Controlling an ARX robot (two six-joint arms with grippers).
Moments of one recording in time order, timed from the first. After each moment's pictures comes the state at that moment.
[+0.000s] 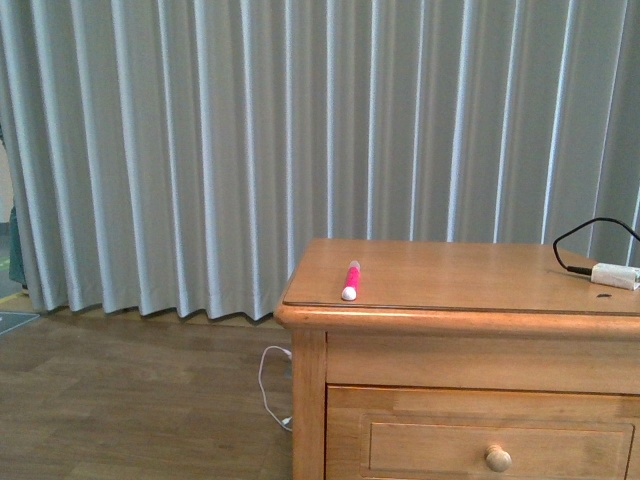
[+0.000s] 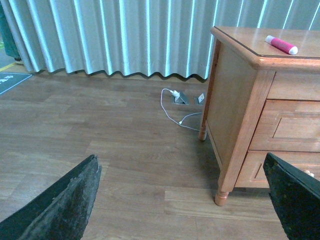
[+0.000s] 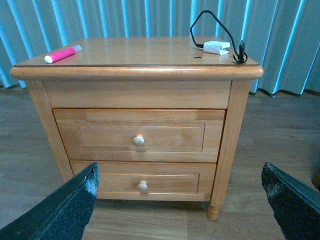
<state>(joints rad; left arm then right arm) 0.00 0.00 0.02 0.00 0.00 0.00 0.00 0.00 0.01 0.00 0.00 0.00</state>
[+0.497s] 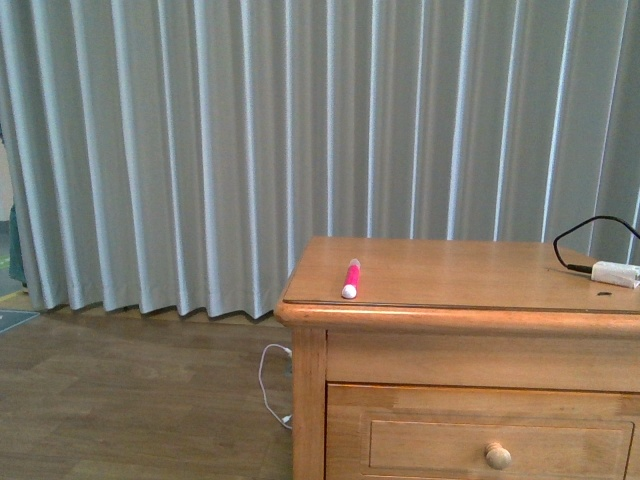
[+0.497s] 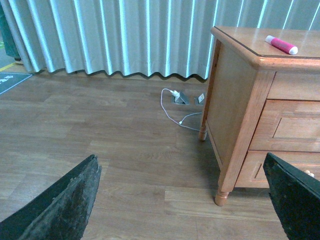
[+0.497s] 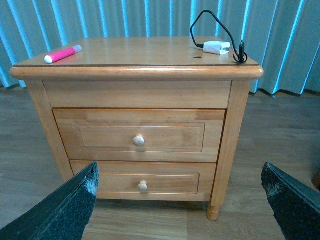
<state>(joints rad) 0.00 0.00 0.02 0.00 0.00 0.00 0.00 0.00 0.01 0.00 0.00 0.00</state>
